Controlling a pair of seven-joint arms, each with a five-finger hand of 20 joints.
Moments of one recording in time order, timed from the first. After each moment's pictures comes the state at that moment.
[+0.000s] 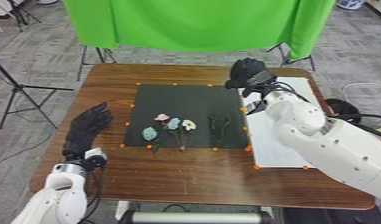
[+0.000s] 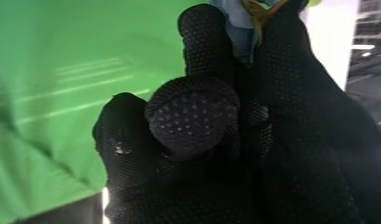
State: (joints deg) left arm 111.8 -60.2 -90.1 -103.4 50.1 8.3 13.2; right arm -49.2 -42.2 28.3 -92.8 -116.5 16.0 13.5
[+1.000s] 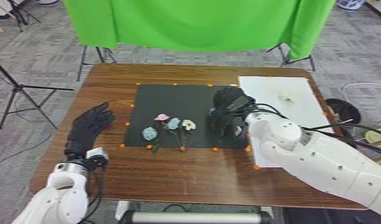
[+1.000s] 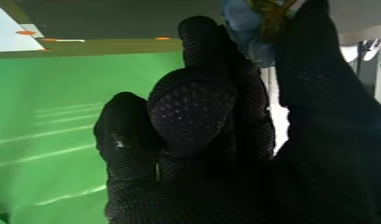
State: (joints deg) left arm 111.3 -60.3 -89.7 -103.1 50.2 7.8 13.0; right arm -48.3 -45.2 20.2 -89.7 -118.0 10.1 13.6
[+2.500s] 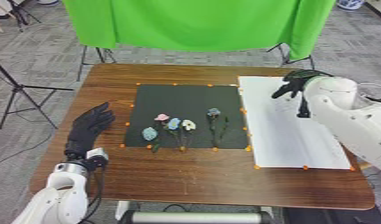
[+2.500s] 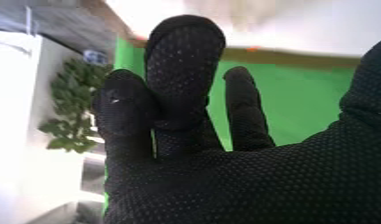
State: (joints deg) left arm 111.5 -60.3 -89.7 -103.2 50.3 7.7 12.9; right arm -48.1 -40.5 40.2 -80.7 -112.7 -21.0 33.5
